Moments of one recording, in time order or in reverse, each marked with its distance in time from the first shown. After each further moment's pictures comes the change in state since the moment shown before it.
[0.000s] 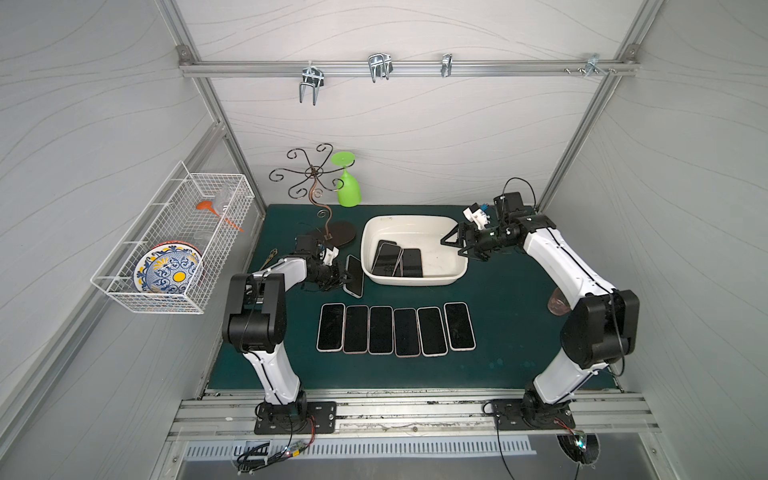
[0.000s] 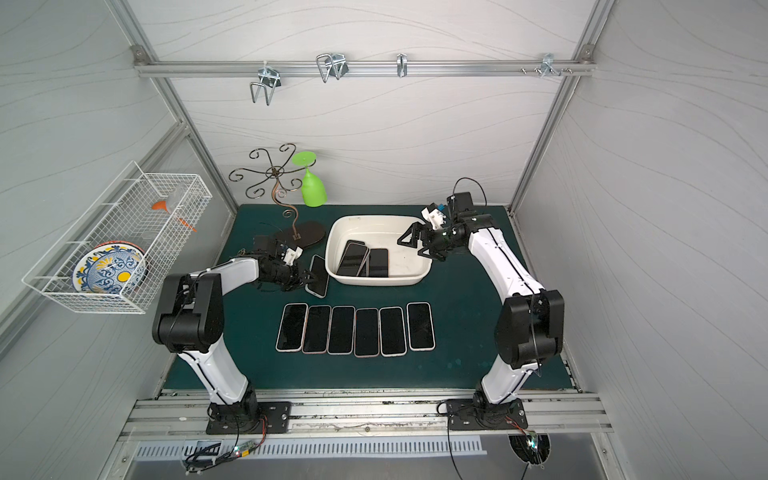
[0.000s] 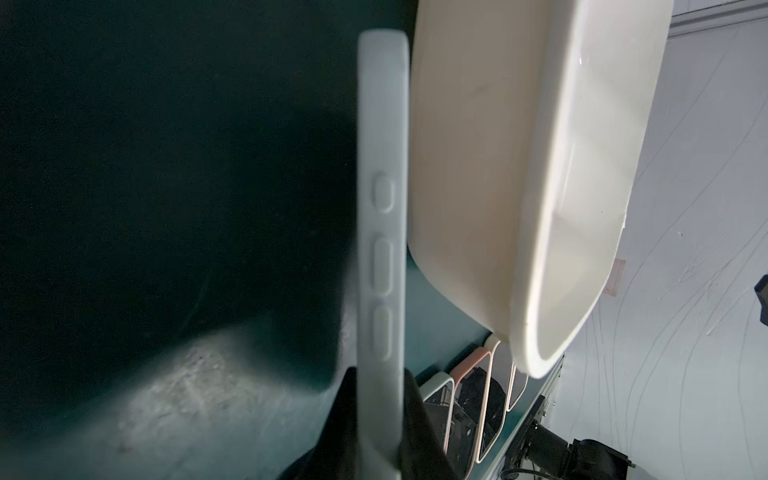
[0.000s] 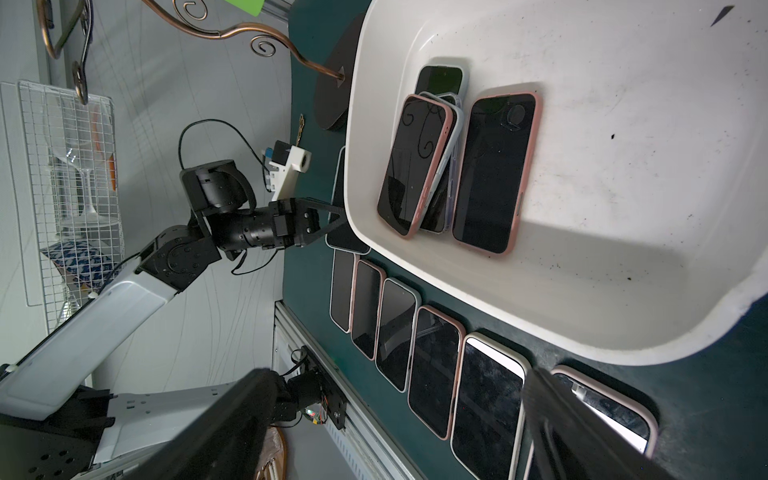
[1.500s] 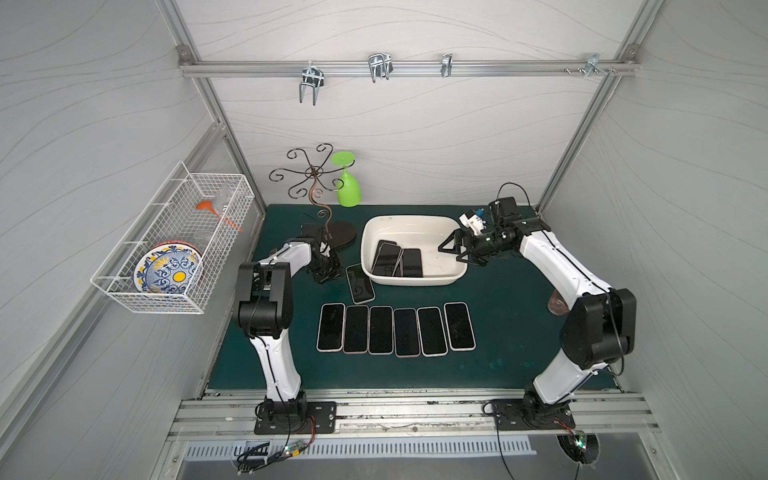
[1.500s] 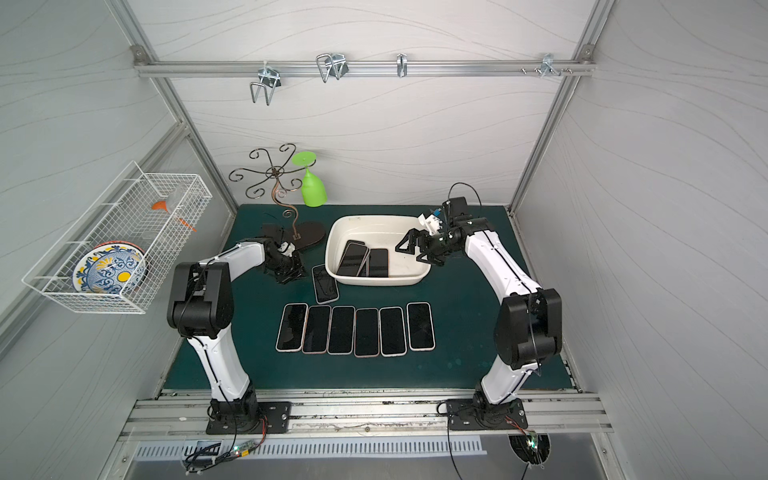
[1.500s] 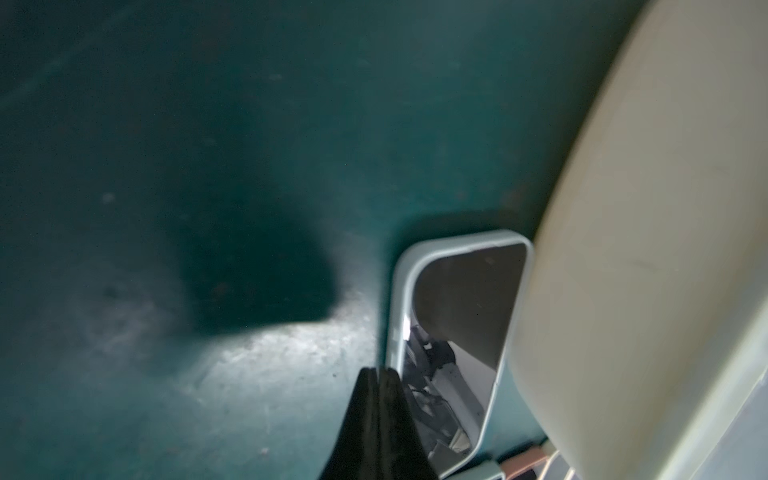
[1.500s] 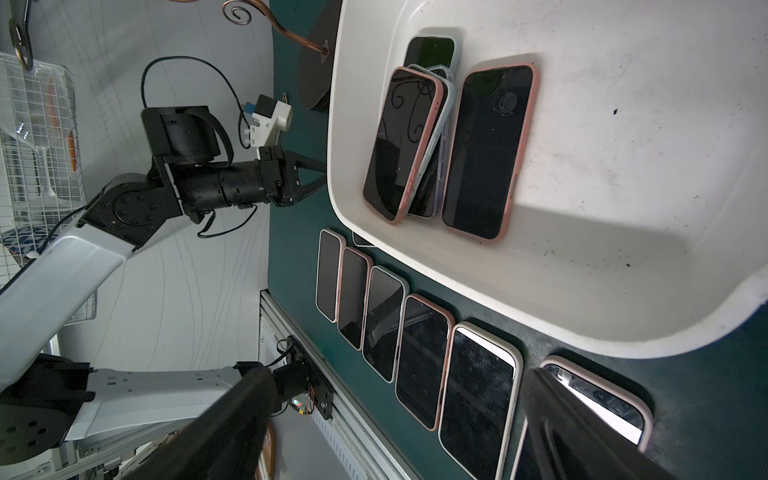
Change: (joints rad) left arm -0.015 0.143 0.274 -0.238 -0.349 -0.118; right arm 0.027 0.000 -0.042 -0.003 0.028 -0.032
